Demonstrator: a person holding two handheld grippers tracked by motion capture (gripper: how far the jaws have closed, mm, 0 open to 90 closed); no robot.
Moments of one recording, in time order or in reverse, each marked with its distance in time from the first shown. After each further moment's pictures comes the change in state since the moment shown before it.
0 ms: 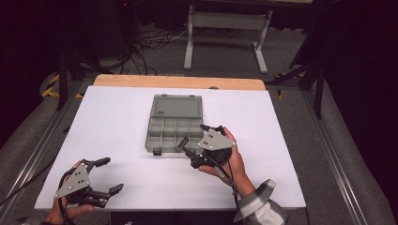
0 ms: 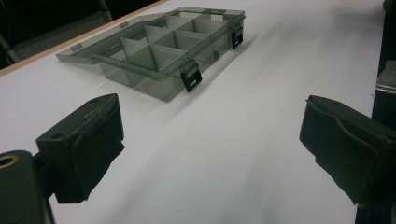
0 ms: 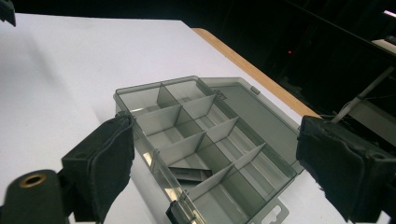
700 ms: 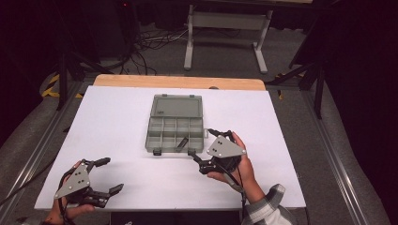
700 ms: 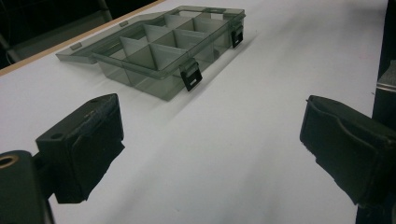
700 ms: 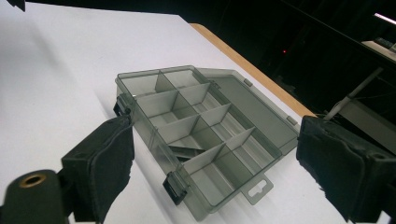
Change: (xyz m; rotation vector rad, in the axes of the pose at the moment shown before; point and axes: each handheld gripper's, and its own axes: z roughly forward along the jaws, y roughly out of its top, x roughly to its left) left arm 0.000 0.000 0.000 0.003 0.001 0.003; right arm 0.000 -0.010 -0.026 0.007 -0.019 -0.027
